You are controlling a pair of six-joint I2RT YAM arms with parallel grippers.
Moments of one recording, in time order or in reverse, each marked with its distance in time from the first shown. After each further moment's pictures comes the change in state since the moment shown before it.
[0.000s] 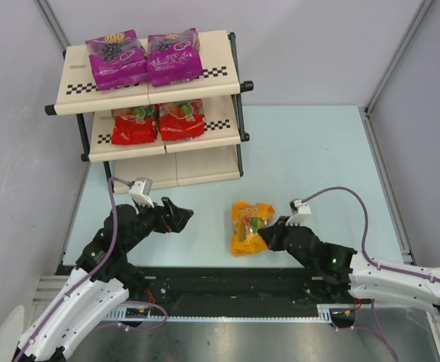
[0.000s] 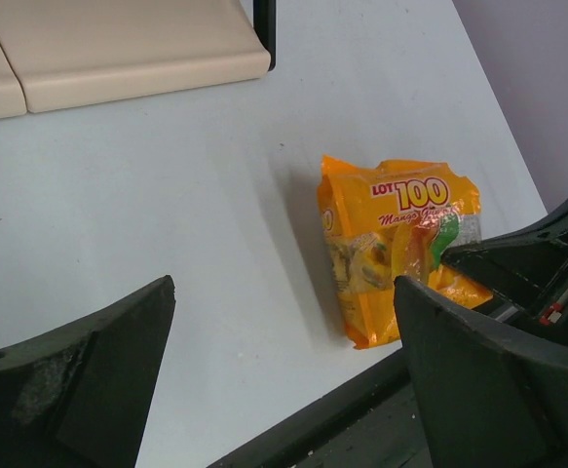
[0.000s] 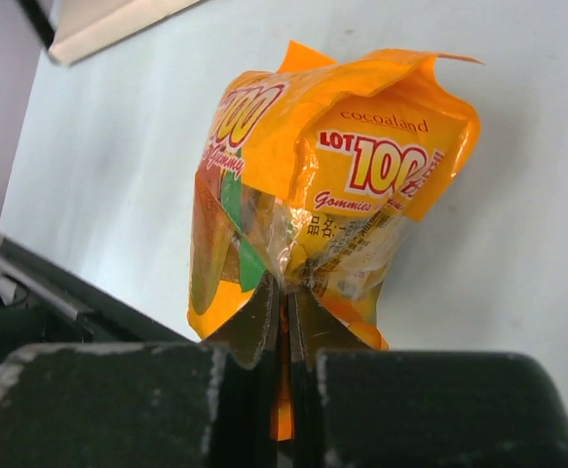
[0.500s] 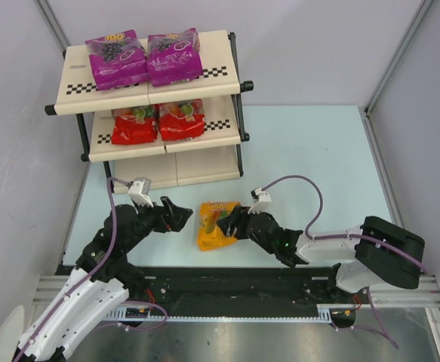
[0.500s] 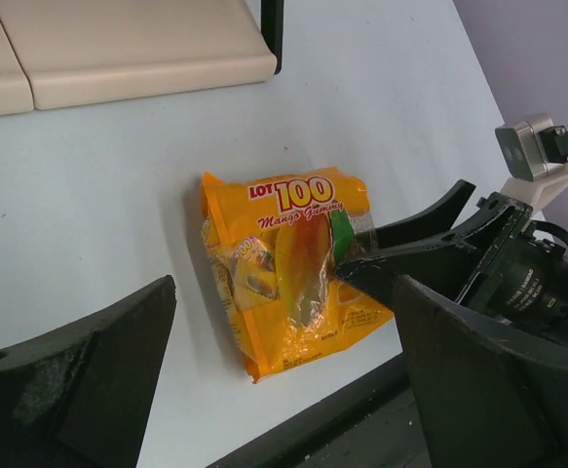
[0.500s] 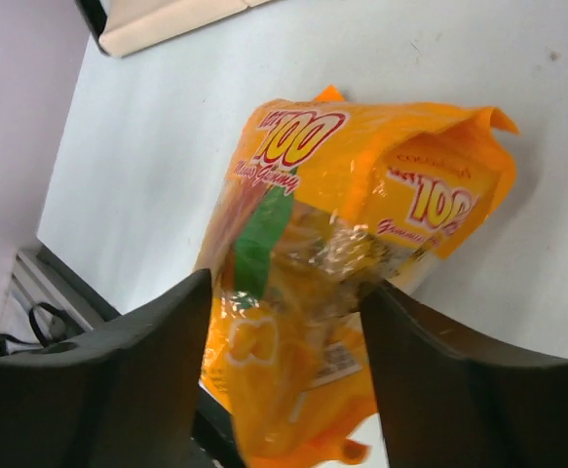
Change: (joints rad) left arm 0.000 -0.001 0.000 -0.001 -0.016 -0.020; right arm -0.025 0.746 0.199 0.639 -0.142 -0.073
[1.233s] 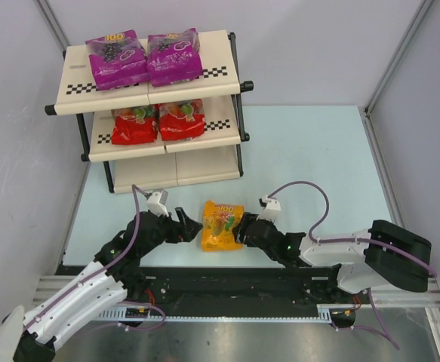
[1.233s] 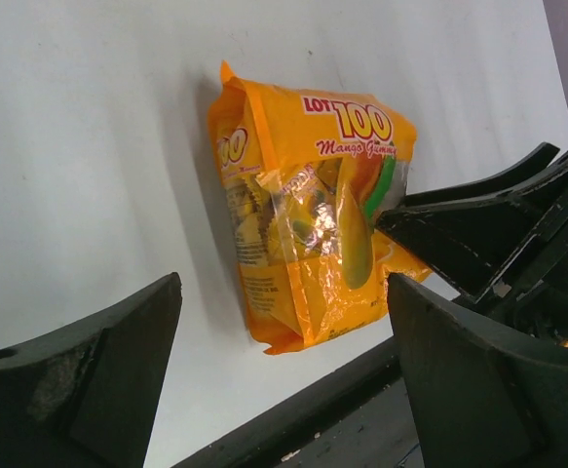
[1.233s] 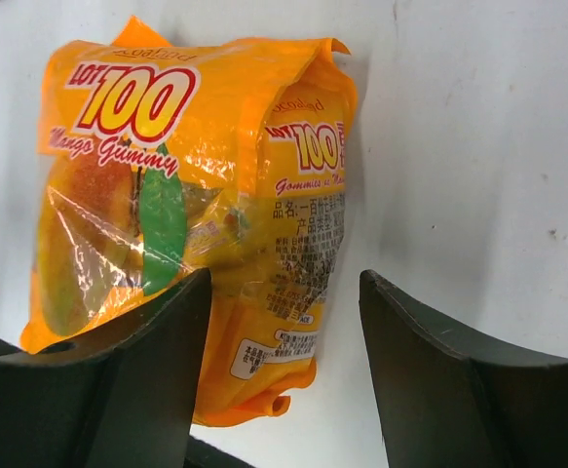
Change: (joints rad) left arm -0.132 0.072 -0.189 0.121 -0.066 -0.118; right arm 0.043 -0.036 0.001 -0.356 0.162 0.143
